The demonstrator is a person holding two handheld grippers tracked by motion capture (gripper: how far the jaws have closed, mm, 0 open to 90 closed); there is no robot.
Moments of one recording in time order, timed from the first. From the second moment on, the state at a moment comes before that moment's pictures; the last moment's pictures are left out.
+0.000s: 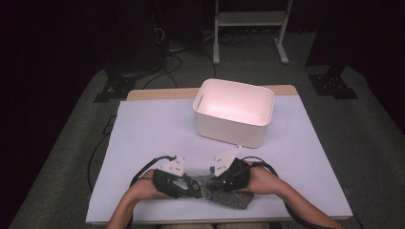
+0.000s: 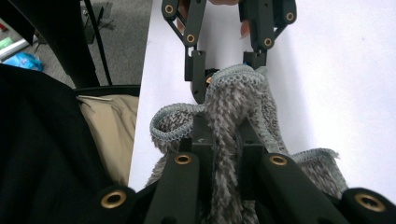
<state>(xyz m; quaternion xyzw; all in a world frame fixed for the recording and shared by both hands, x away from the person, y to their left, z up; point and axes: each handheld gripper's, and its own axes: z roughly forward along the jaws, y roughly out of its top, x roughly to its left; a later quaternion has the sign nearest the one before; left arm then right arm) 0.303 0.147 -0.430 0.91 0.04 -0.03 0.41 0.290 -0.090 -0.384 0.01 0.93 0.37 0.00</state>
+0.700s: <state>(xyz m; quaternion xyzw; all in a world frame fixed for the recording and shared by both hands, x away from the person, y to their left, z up) 0.305 0.147 -0.431 0.91 0.05 -0.04 0.41 0.287 -0.175 -0.388 0.09 0.93 0.37 0.01</state>
